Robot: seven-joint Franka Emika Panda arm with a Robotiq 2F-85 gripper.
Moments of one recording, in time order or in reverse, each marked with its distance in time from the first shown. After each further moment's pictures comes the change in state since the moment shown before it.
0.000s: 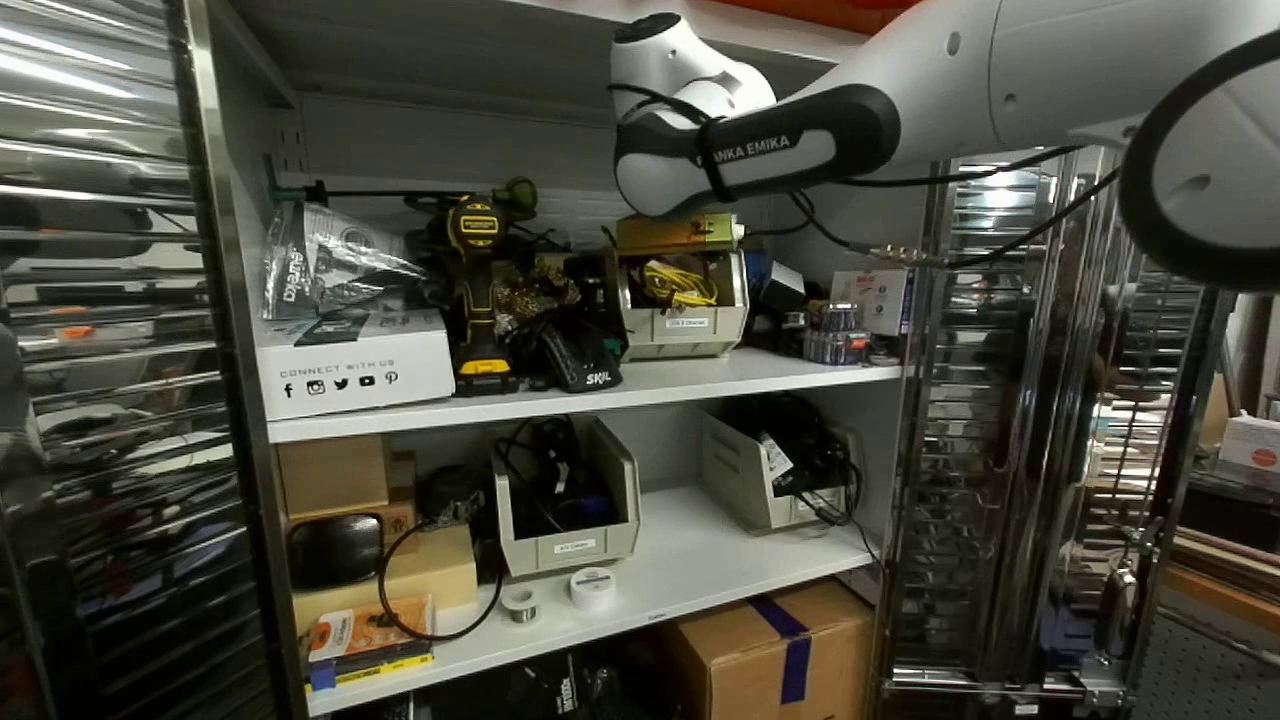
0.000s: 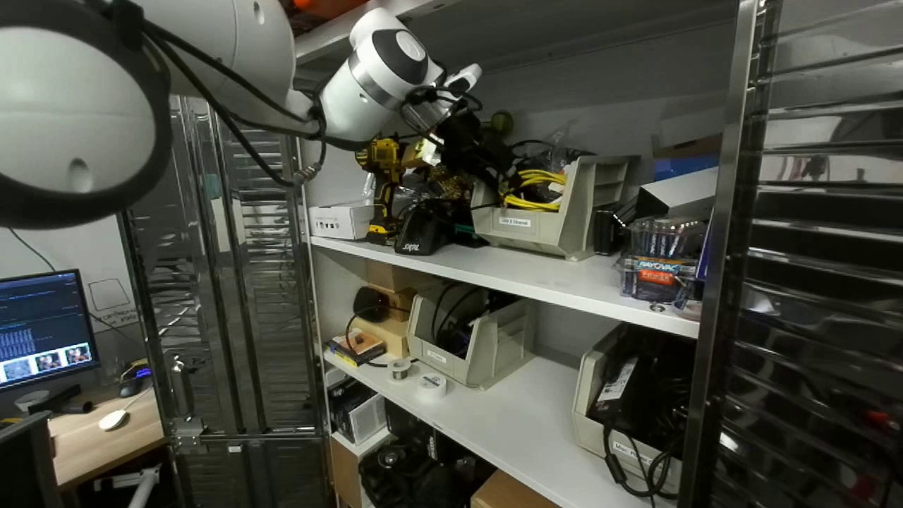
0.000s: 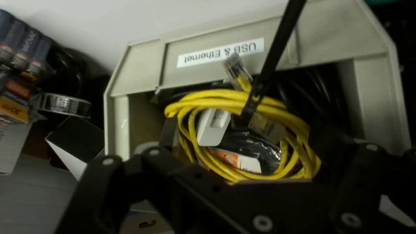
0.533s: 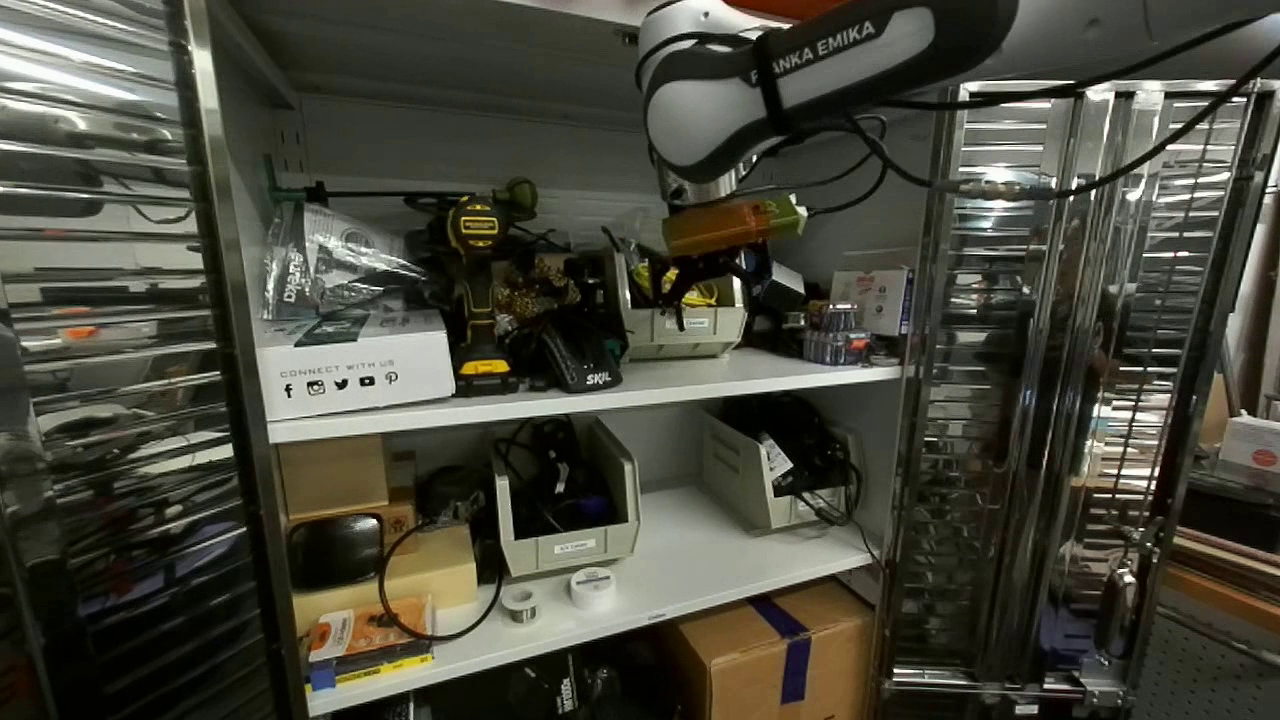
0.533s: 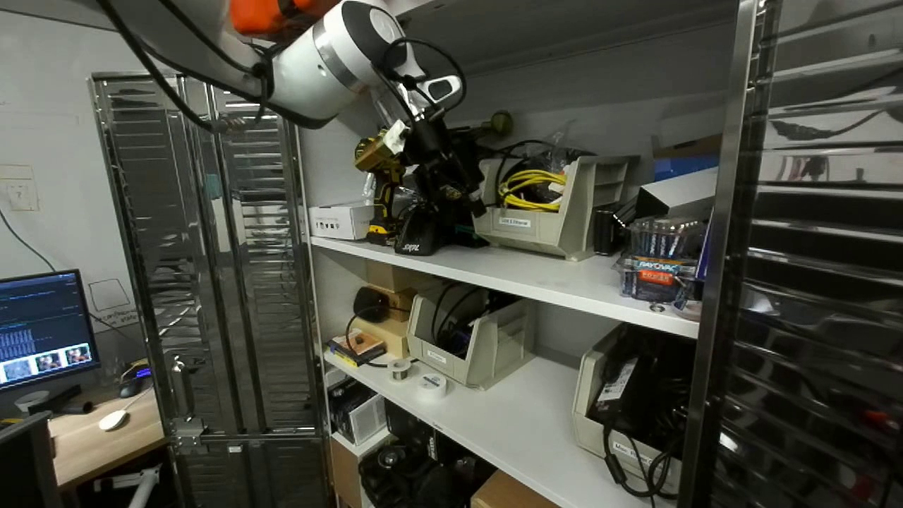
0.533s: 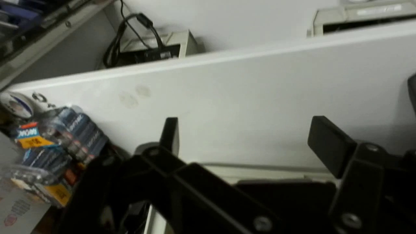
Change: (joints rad) arm -0.056 -0.274 0.083 -0.394 0.158 -0.161 -0.214
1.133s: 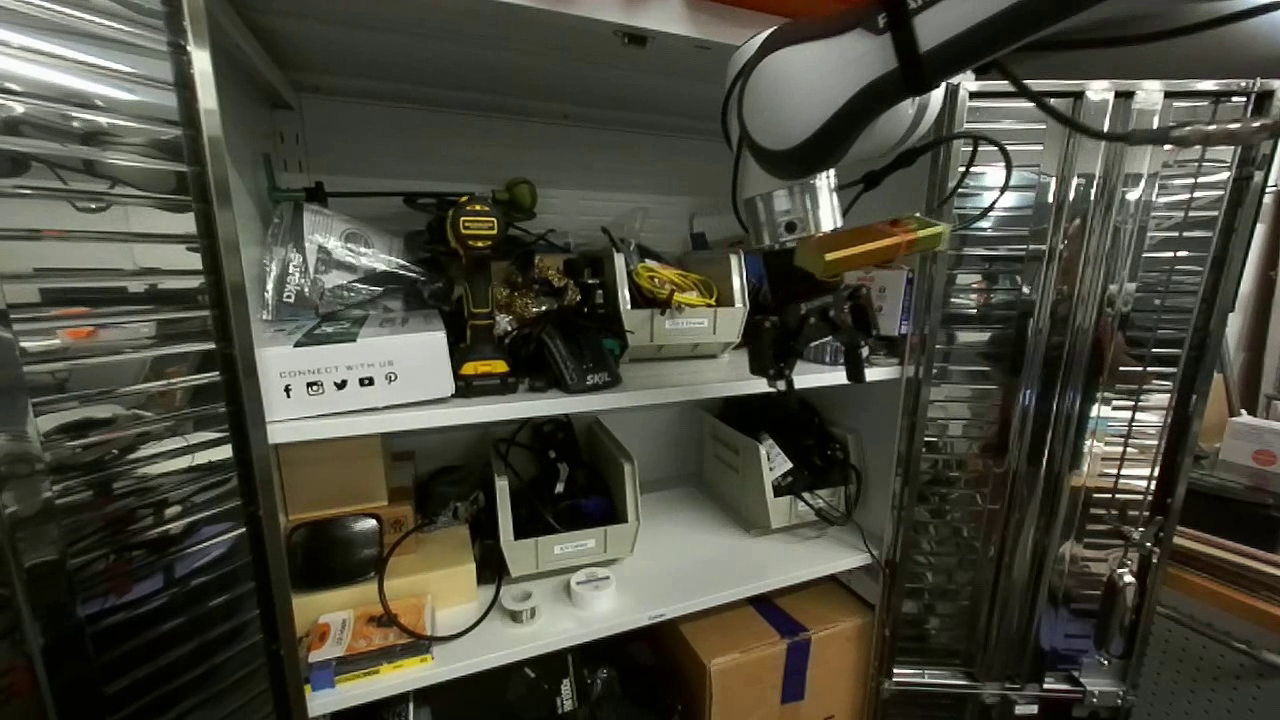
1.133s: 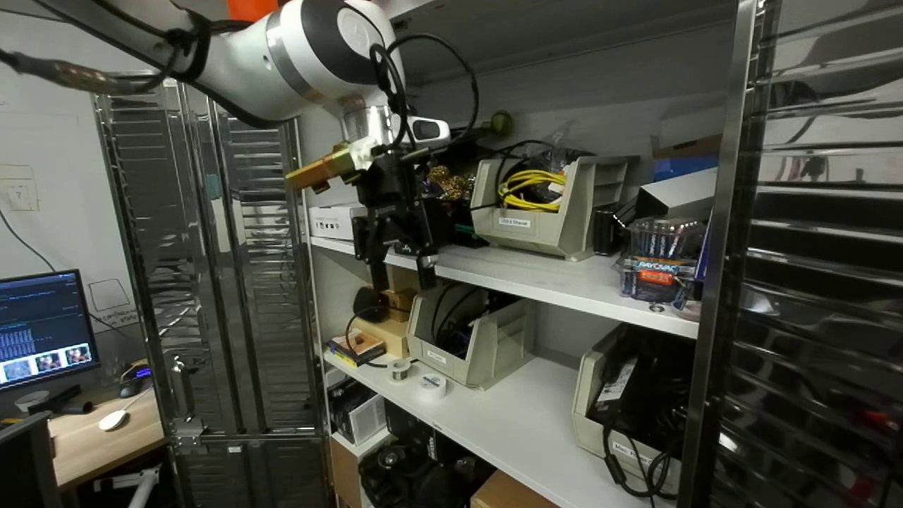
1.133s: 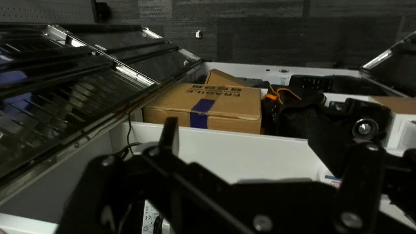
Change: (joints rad) arm -0.047 -0.315 -0.024 -0.488 0.225 -0.110 -0.364
